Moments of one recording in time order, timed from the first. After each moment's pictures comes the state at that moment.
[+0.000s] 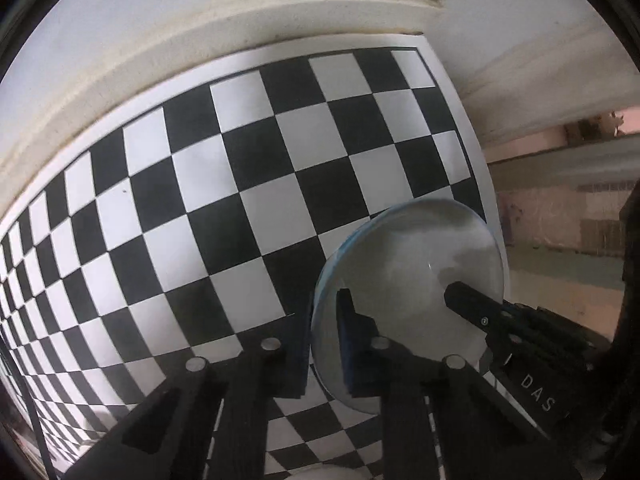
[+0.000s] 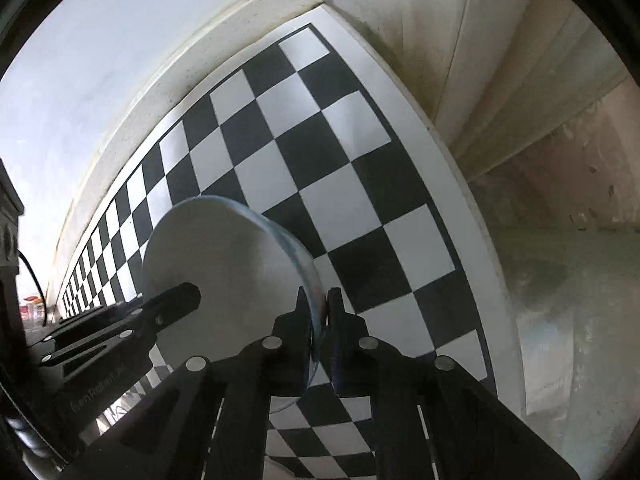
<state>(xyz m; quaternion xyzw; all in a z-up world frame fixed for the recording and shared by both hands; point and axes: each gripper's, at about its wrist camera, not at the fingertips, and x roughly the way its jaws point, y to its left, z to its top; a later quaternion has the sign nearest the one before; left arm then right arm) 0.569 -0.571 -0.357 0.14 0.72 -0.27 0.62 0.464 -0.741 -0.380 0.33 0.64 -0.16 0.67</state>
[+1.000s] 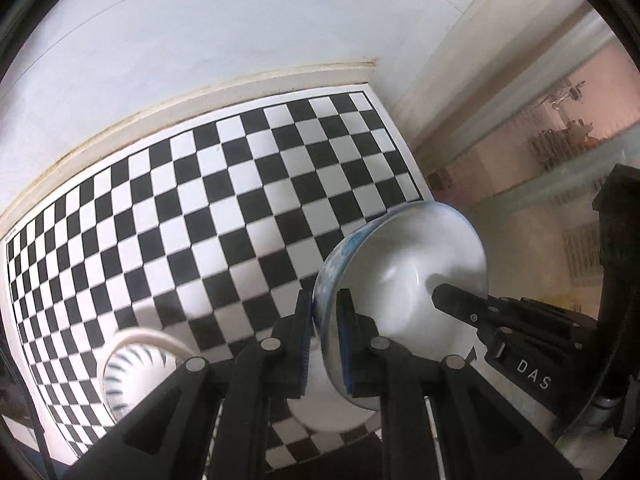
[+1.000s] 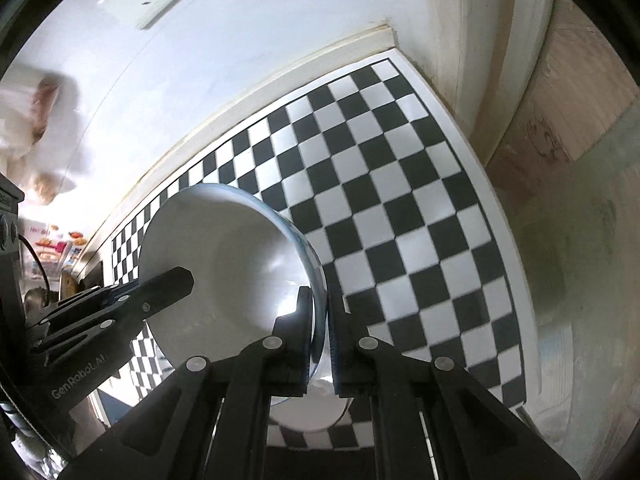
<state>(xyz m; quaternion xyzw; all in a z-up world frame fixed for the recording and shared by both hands) 0.468 -0.438 -0.209 0.11 0.64 -0.32 0.70 0.358 -0.617 -0.239 0.30 0.58 -0.11 0.75</state>
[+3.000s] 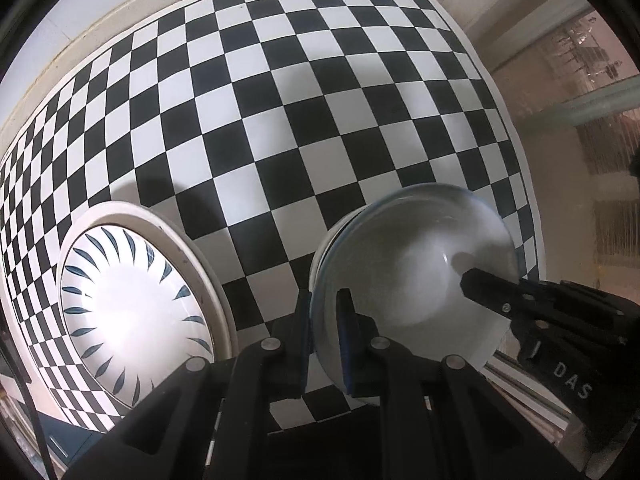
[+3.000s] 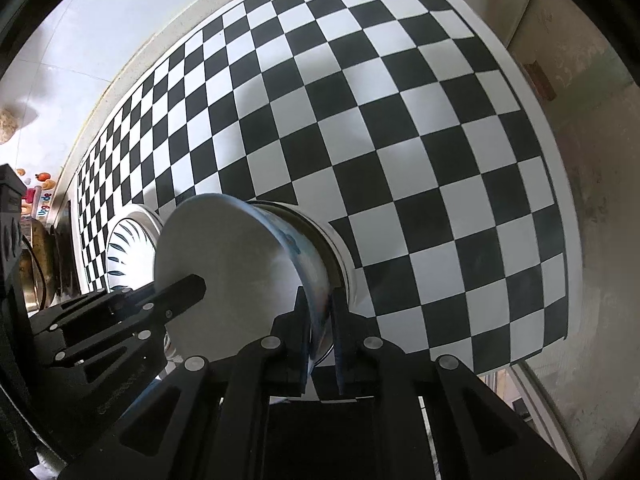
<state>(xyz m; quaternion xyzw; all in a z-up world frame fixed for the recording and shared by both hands) 0.402 -0.396 -0.316 0.15 0.71 -0.26 0.64 0.312 -0.562 -0.334 0.29 0.67 -0.10 0.67</state>
